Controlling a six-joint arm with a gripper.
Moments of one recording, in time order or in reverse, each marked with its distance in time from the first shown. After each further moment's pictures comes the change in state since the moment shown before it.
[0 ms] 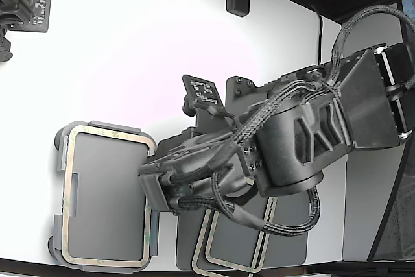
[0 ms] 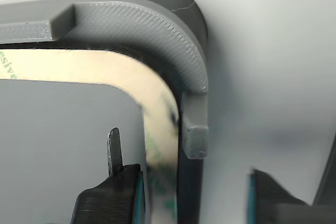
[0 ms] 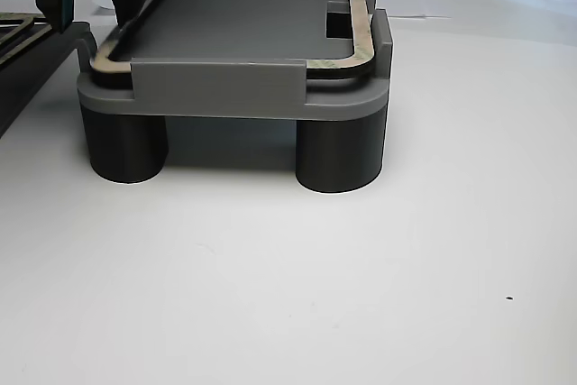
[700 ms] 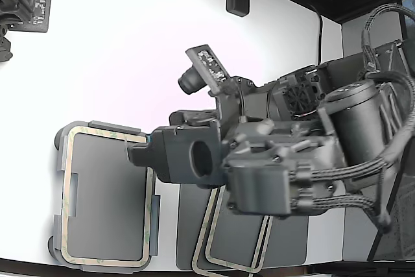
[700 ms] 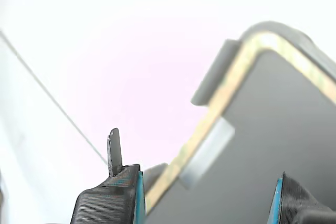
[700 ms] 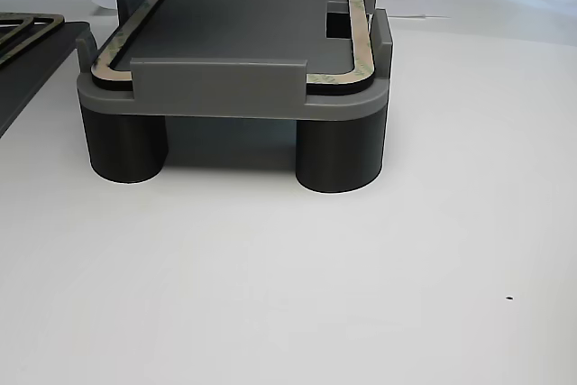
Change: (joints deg) arm 3.2 13.4 -2.3 -14.7 18.0 -35.4
